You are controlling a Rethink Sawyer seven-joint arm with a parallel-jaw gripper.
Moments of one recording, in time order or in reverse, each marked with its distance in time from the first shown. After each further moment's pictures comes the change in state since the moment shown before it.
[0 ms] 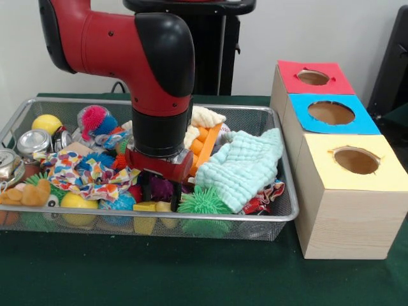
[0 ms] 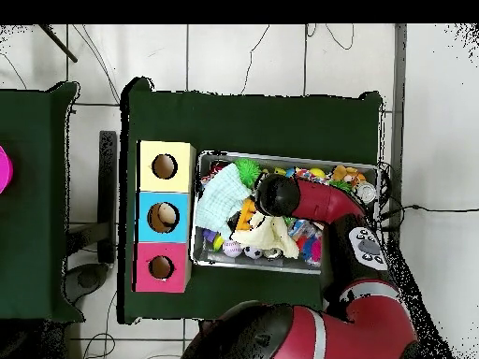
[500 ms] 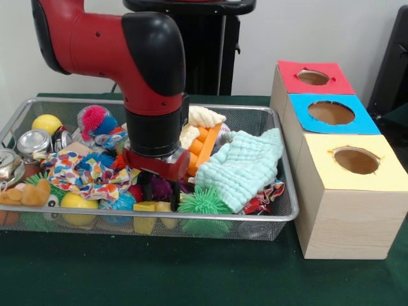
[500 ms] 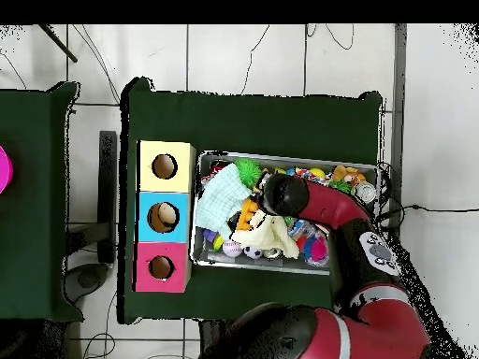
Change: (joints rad) arm -0.059 -0.005 0.046 0.036 0.068 -0.003 0.000
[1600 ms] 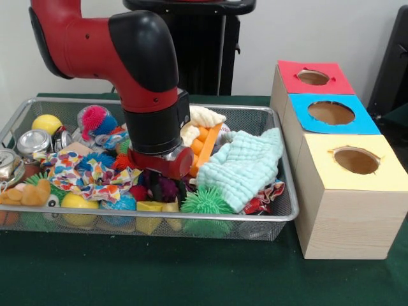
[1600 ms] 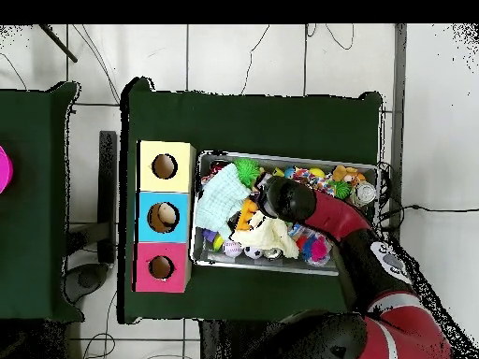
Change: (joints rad) arm -0.092 -0.012 0.102 0.093 0.043 -0.082 0.000
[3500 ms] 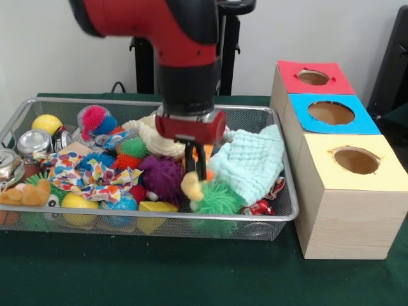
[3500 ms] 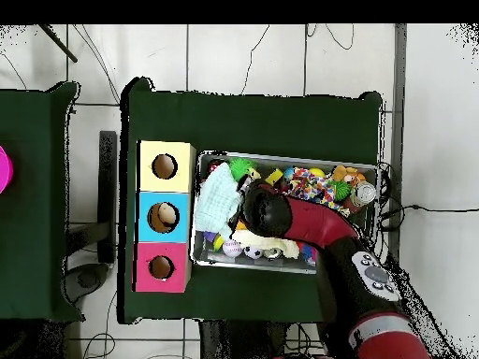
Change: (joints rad) arm 0.104 -0.185 -0.031 0.150 -0.035 -0.104 0.000
